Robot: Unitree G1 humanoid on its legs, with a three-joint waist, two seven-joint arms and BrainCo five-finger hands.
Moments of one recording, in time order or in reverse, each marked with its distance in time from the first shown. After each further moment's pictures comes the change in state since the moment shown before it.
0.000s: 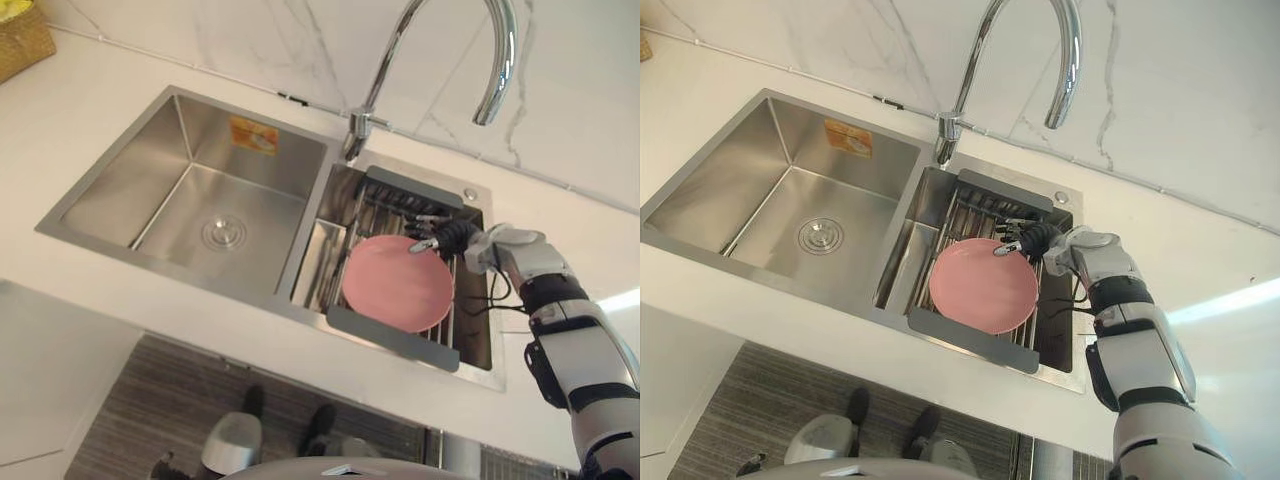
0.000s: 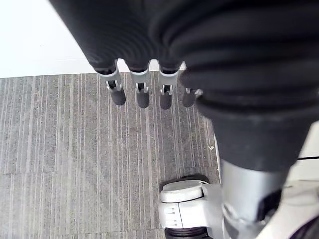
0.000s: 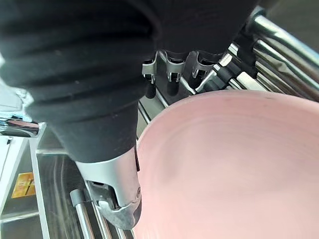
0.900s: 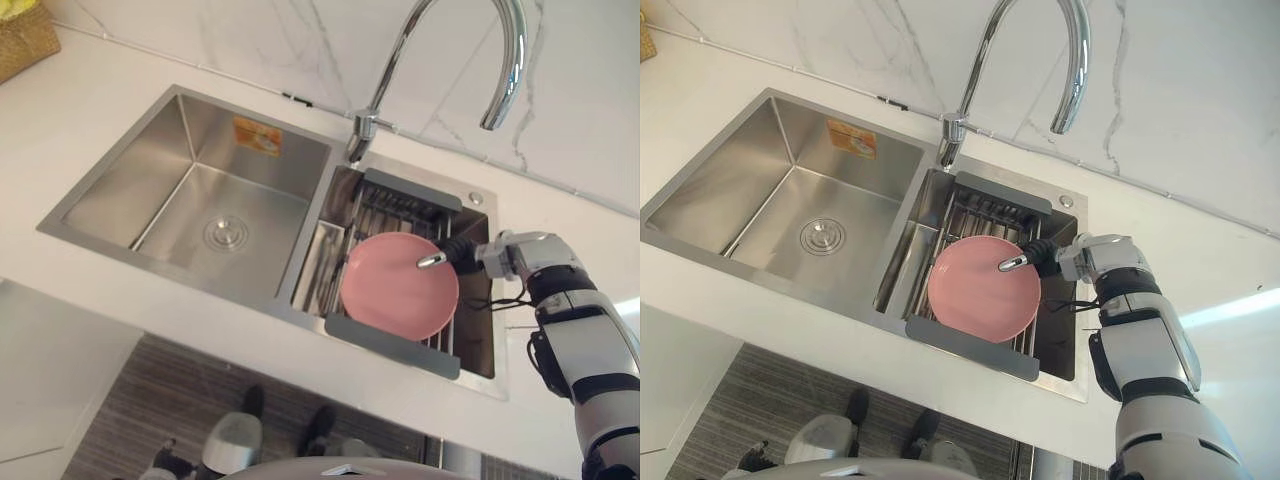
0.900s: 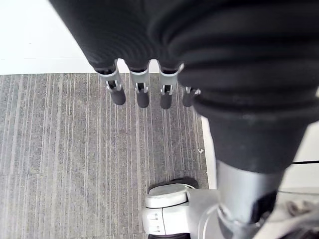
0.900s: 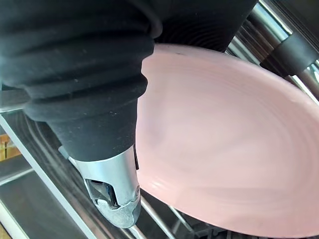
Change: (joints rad) left arm -0.056 0.000 0.006 0.058 0.021 -0.034 -0.001; right arm -0.046 -0.020 0.034 0.072 -0.007 0.191 0.399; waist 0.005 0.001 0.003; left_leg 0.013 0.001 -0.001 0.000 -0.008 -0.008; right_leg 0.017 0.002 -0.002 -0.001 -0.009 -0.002
